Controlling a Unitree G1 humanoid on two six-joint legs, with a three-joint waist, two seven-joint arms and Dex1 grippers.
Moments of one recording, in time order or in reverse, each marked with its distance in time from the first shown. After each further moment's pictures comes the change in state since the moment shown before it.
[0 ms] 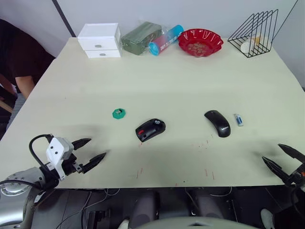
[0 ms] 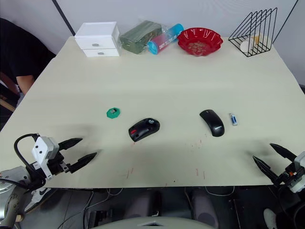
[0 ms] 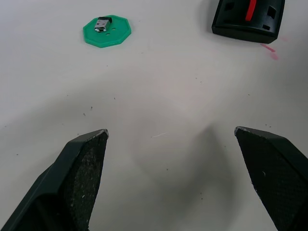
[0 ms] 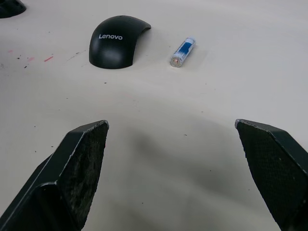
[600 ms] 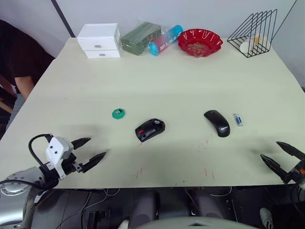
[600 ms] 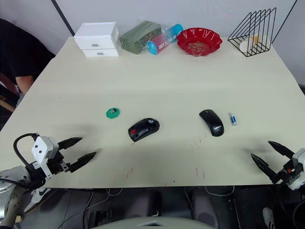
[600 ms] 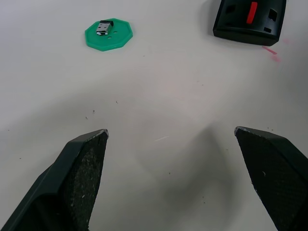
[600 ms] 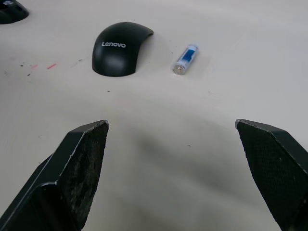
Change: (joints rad) left arm -0.004 -0.003 0.002 0.003 0.001 -0.008 0.013; right arm -0.009 -0.006 0.005 -0.080 -0.008 0.067 -0.031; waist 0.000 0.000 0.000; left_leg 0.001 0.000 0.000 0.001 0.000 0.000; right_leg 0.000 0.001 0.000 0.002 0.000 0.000
